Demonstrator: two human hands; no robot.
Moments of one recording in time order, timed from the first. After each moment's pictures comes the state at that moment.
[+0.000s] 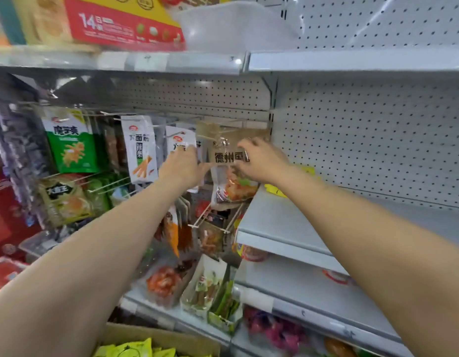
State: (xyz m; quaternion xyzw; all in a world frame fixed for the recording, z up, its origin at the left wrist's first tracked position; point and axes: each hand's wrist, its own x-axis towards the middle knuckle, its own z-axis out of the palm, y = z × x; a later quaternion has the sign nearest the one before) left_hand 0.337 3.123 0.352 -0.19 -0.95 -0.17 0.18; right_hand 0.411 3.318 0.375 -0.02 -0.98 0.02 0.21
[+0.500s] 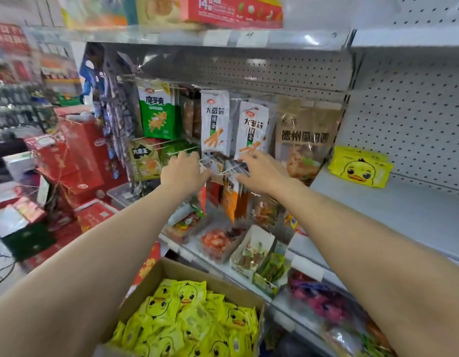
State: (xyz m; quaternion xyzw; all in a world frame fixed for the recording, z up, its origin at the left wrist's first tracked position) left_hand 0.415 2.941 0.297 -0.07 -0.98 -0.12 0.15; right_hand 0.425 3.148 0.306 0.09 -0.99 0.05 0.11
